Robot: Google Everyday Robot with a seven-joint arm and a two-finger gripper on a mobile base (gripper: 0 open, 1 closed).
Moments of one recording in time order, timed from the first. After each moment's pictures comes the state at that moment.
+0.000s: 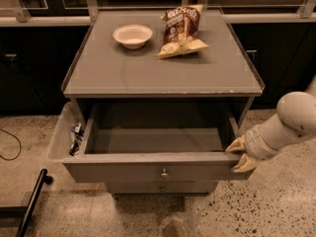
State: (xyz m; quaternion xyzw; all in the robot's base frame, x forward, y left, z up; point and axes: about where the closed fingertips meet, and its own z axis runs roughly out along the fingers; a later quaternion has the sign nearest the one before) arm 0.492 -0.271 0.635 -0.73 0.65 0.08 0.19
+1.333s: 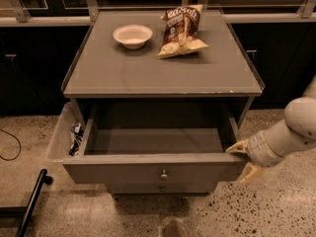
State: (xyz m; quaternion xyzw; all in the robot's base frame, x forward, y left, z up) arm 0.472 -0.274 0.634 -0.73 0.65 0.10 0.20
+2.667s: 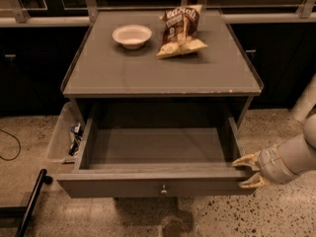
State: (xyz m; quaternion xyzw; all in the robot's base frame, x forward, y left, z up) arm 0.424 -0.275 0.644 -0.73 0.63 0.10 0.22
